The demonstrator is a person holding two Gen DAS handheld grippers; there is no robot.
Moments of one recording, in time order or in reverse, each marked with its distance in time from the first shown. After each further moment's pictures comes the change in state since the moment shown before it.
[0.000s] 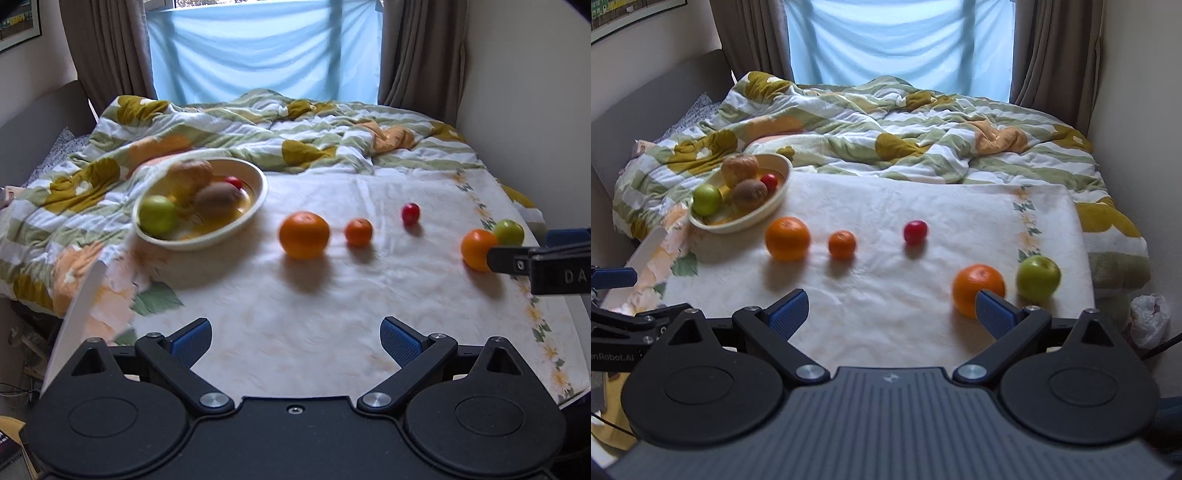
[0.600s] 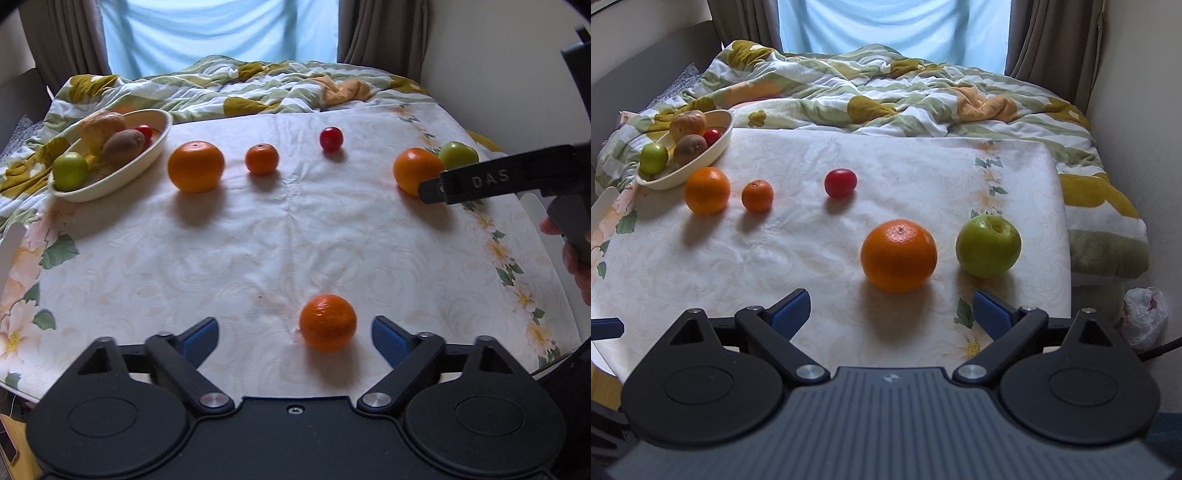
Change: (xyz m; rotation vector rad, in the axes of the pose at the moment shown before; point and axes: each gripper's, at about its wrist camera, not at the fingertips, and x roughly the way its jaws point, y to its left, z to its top) left arm 0.043 -0.085 -0.042 0.060 0.097 -0.075; right arm 0.063 -0.075 -0.025 -0.031 0.078 -0.001
